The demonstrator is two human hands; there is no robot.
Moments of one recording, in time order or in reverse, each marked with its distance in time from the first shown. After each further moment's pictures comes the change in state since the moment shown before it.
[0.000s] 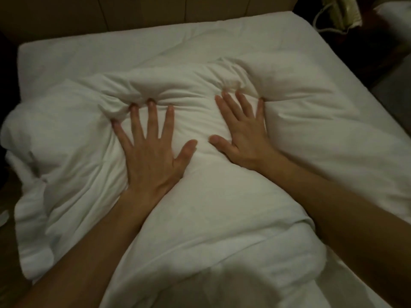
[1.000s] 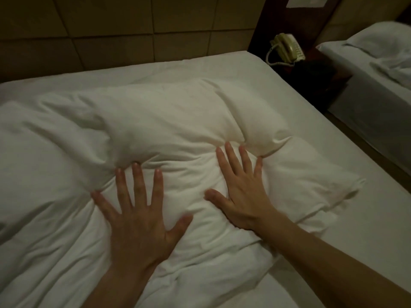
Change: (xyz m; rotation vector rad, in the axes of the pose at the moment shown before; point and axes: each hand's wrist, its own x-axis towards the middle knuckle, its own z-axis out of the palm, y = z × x) left_hand -0.106 0.077 -0.007 0.051 0.016 0.066; right_hand -0.138 0.022 -0.023 0.018 -0.093 0.203
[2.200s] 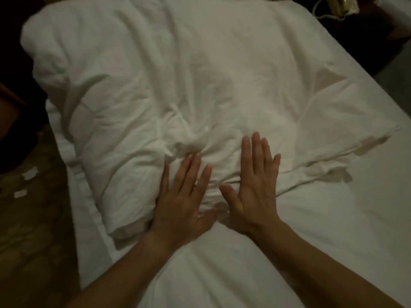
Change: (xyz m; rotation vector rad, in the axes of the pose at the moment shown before) left_hand -0.168 -0.008 0.022 -0.194 0.271 0.265; right_hand -0.159 -0.109 0.066 0.245 0.311 -0.007
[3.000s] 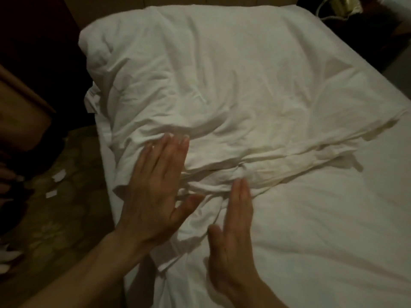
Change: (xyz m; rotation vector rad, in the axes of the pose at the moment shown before) left_hand -0.018 -0.046 -0.123 -0.137 0.027 -0.004; right_hand -0.111 -0.116 0.020 0.476 0.071 0.159
